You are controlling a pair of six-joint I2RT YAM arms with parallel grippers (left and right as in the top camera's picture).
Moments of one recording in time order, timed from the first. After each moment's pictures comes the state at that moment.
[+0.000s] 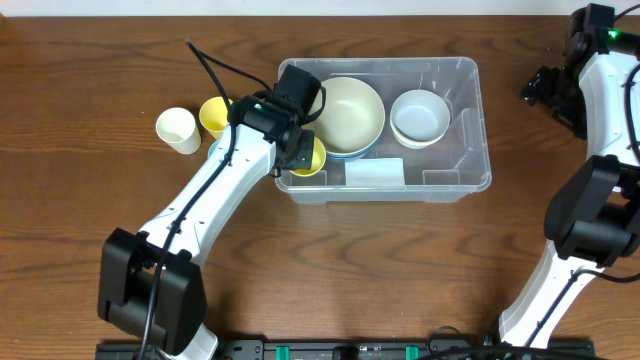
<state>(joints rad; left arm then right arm) -0.45 1.75 1.44 -1.01 -0.10 -0.33 -0.24 2.17 1.99 -1.22 0.21 0.56</state>
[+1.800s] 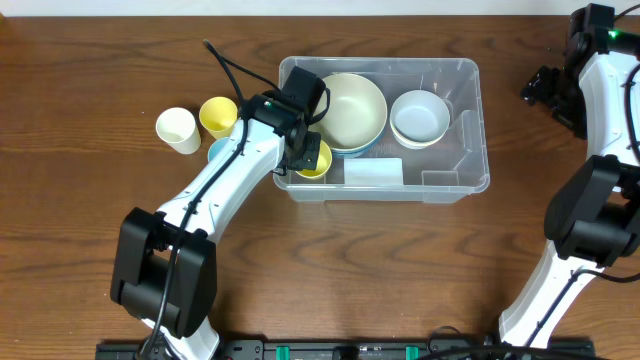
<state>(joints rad) -0.45 1.83 1.44 -0.95 -0.05 -0.28 -0.24 2.17 1.99 -1.22 0.21 0.56</state>
